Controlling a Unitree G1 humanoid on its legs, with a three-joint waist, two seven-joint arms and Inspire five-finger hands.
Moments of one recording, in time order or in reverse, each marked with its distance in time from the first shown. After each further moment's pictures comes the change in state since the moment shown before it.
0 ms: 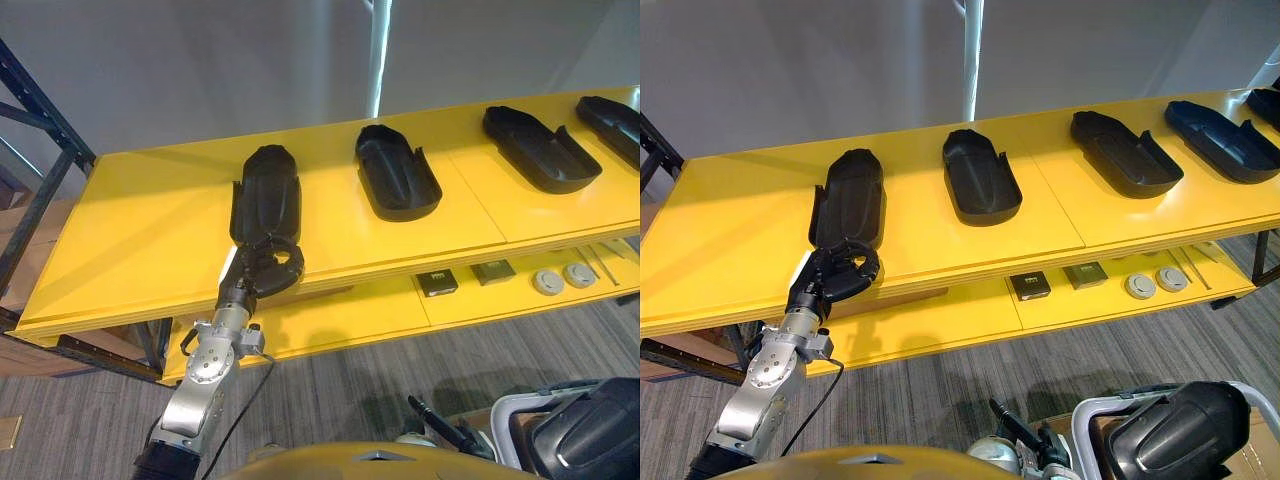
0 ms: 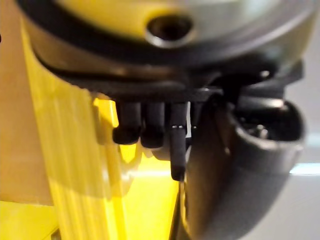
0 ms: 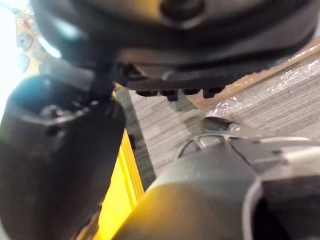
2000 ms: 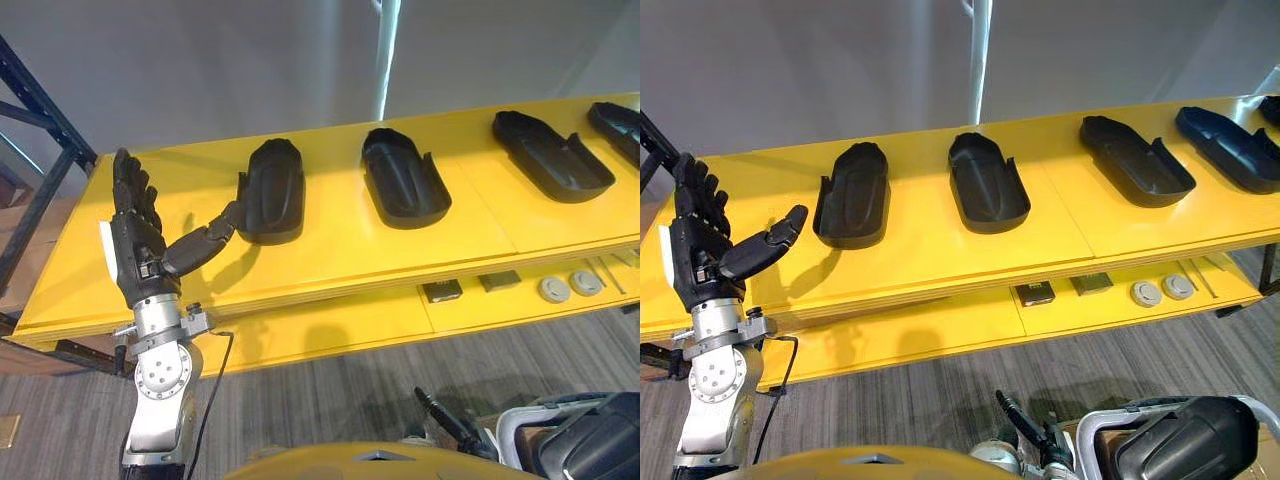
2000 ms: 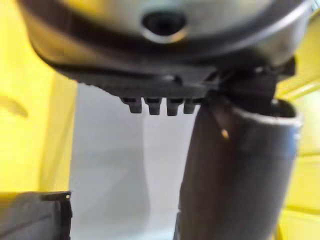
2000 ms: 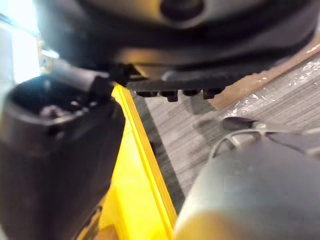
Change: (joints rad) left arm 0.089 -0.097 0.275 -0.207 0.145 -0.259 0.273; right arm 0.024 0.030 -0.019 -0.014 0.081 -0.129 -0.039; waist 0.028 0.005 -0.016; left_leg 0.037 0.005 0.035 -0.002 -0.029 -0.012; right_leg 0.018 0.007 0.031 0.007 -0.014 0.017
